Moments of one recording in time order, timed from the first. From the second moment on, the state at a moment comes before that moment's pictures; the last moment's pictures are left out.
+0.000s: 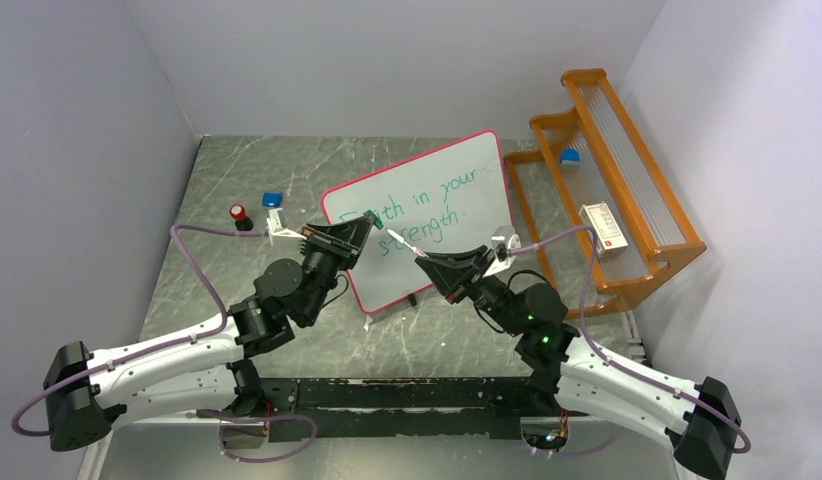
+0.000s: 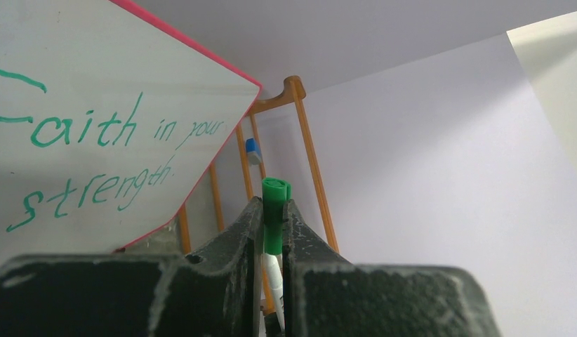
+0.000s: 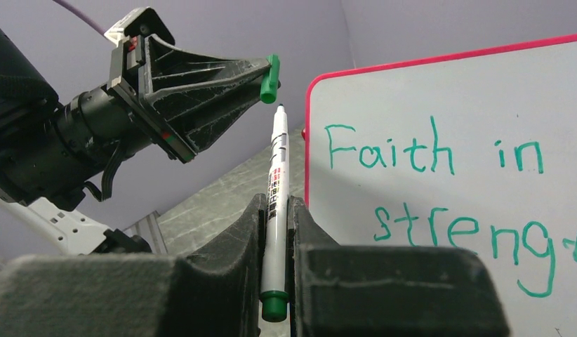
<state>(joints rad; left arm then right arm) -1.08 0.91 0.62 0.44 -0.74 -1.19 0.94 0.70 0.36 0.62 0.05 0.33</state>
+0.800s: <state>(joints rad) -1.08 0.93 0.61 0.46 -0.73 -1.22 0.94 0.70 0.36 0.64 0.05 0.33</state>
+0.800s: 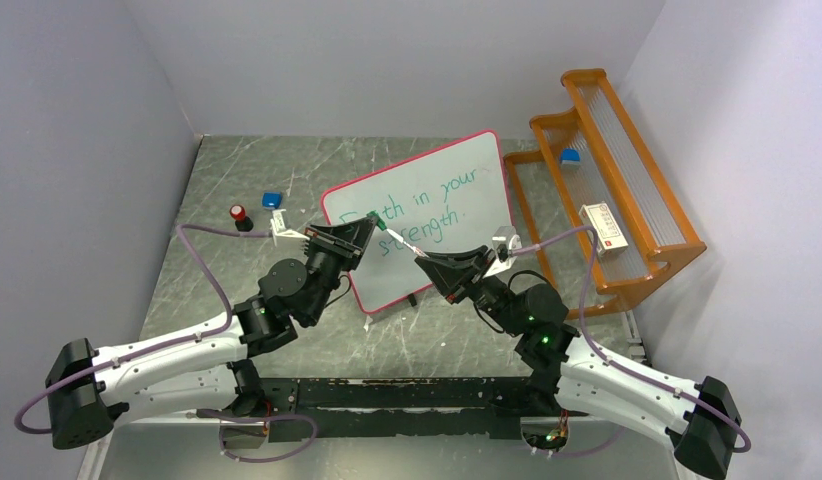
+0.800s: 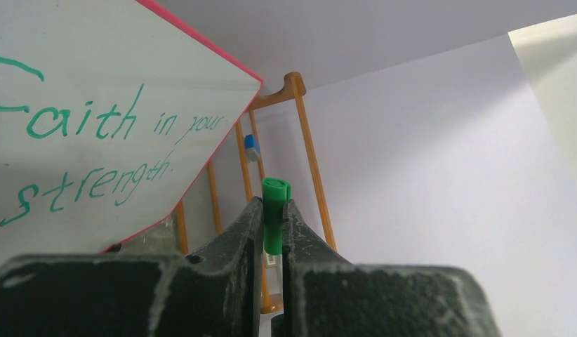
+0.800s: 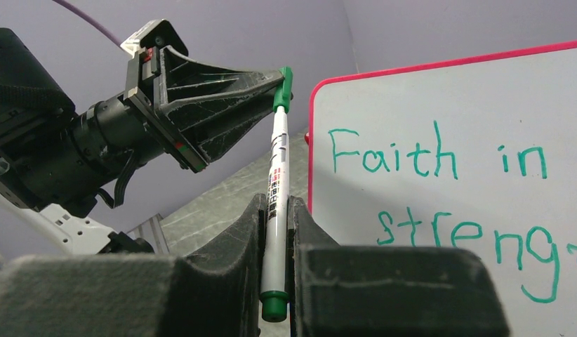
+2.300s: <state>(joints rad) -1.06 0.94 0.61 0.60 -0.49 -0.91 0.95 0.76 0.32 0.87 0.15 0.38</state>
